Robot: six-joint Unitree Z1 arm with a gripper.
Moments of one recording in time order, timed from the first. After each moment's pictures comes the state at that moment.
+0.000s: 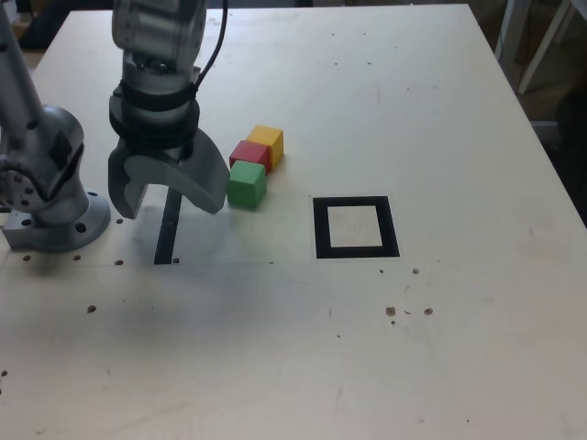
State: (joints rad) arm -0.10 1.57 -0.74 1.01 0.08 -0.04
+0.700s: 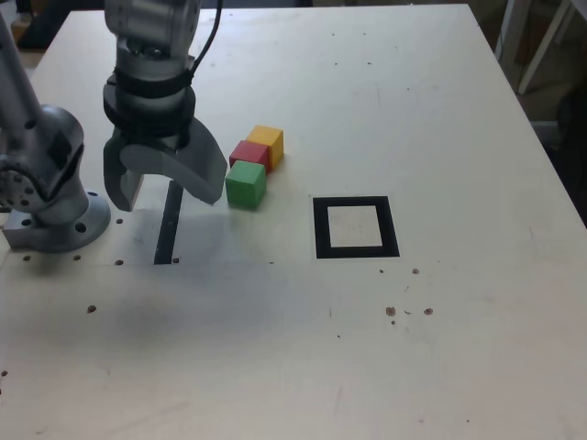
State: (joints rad) arm -0.10 1.53 -0.79 1.09 0.07 -0.06
